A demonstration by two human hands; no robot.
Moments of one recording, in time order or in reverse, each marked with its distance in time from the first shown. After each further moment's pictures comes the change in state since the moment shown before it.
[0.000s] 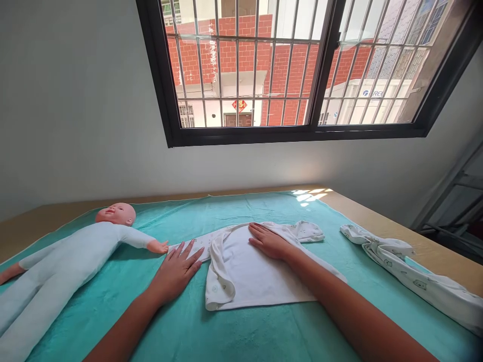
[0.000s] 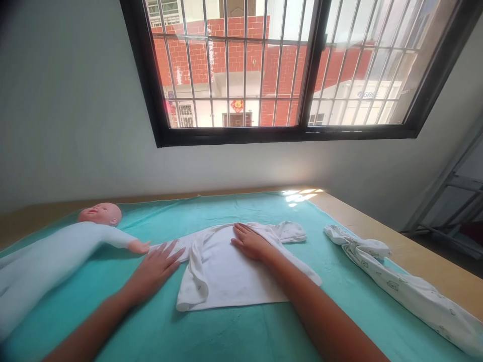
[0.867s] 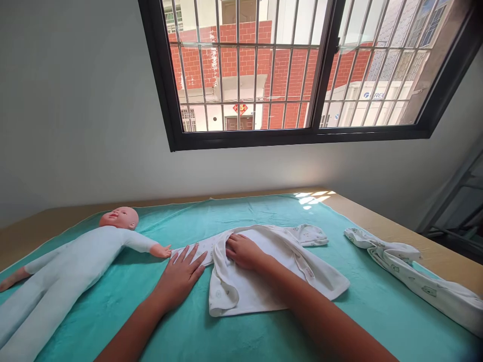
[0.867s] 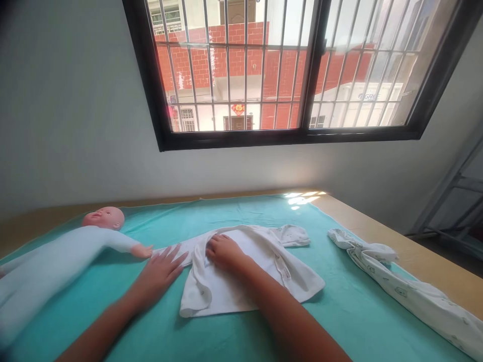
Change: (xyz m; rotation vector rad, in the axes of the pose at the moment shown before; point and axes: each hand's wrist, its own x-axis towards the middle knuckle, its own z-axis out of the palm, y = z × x) left_hand -0.001 0.005 -0.002 0.037 0.040 0.020; right_hand 0.037 -0.083 0.031 -0.039 0.168 -0.229
